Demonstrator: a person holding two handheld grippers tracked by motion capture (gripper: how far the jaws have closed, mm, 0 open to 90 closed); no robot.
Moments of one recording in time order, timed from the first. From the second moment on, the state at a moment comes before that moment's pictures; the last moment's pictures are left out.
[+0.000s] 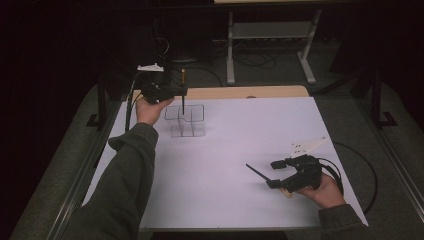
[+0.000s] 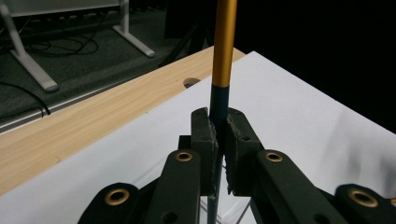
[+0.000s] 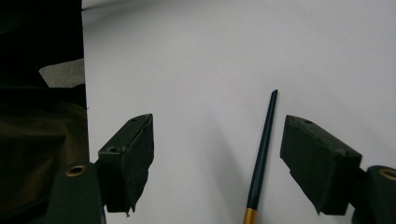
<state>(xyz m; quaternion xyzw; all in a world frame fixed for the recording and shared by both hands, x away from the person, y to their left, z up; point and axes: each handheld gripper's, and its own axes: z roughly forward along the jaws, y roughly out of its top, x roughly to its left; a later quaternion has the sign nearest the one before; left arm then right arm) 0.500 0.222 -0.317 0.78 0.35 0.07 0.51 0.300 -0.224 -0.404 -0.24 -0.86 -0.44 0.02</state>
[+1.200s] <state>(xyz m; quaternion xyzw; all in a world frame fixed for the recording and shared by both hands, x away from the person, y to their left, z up) 0.505 0.225 -0.337 0.78 0.37 0.06 0.50 0.299 -0.226 -0.404 -0.24 -0.86 -0.44 0.02</state>
